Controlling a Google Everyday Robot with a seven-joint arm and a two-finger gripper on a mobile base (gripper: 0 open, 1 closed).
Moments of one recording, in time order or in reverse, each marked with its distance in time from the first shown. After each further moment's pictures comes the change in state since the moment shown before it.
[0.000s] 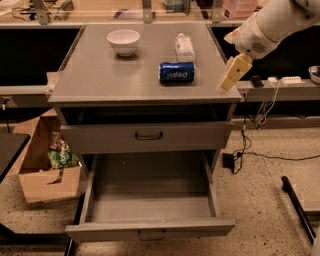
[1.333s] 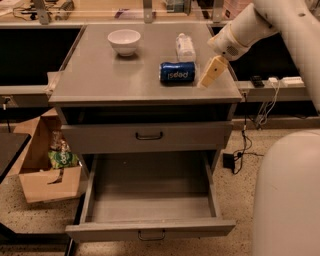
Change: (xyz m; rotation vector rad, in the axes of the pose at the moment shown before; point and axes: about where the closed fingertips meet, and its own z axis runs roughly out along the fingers) arm -0.016 -0.046 0.076 -0.020 -0.038 0.023
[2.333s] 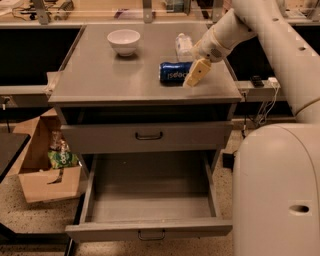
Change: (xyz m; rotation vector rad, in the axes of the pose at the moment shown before) arm -0.020 -0.003 0.039 -0.054 -0.023 -0.022
